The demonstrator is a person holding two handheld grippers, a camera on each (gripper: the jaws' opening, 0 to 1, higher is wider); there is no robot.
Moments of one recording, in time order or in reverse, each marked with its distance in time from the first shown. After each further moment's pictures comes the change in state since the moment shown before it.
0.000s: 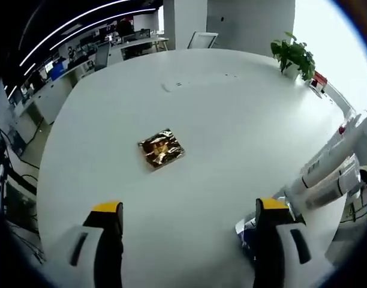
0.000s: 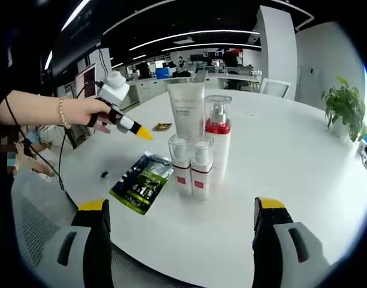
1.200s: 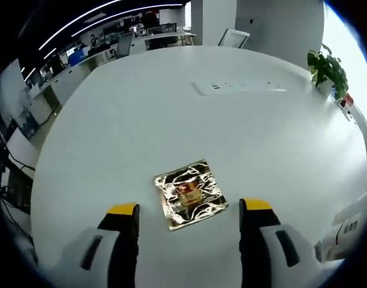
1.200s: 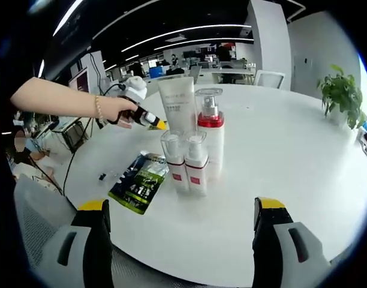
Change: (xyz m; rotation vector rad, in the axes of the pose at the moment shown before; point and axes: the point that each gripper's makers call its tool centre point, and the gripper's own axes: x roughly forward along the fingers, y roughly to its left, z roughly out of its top) left arm 0.066 0.035 0.037 -0.141 0.013 0.128; right arm 0.003 -0.006 -0.006 0.067 0.022 -0.011
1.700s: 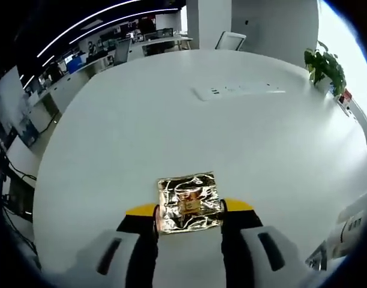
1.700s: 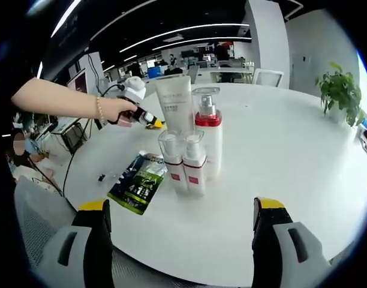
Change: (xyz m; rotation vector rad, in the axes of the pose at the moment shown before) left arm 0.002 0.002 0.007 0.038 -0.035 -0.001; right arm 0.000 -0.002 -0.001 0.009 0.002 -0.005
